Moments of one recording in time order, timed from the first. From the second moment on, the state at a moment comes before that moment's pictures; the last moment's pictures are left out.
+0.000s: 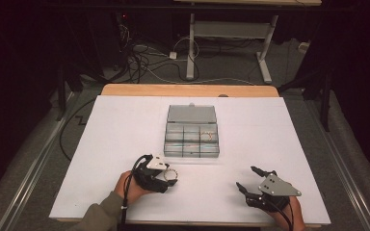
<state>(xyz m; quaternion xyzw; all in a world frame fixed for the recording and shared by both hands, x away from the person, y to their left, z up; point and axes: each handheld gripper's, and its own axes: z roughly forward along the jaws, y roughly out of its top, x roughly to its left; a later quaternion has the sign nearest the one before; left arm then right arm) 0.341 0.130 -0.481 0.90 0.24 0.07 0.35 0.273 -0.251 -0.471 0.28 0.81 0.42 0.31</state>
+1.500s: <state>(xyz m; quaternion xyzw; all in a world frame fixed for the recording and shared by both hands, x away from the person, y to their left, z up) 0.336 0.140 -0.461 0.89 0.20 0.13 0.39 0.272 -0.252 -0.468 0.27 0.80 0.42 0.32</state>
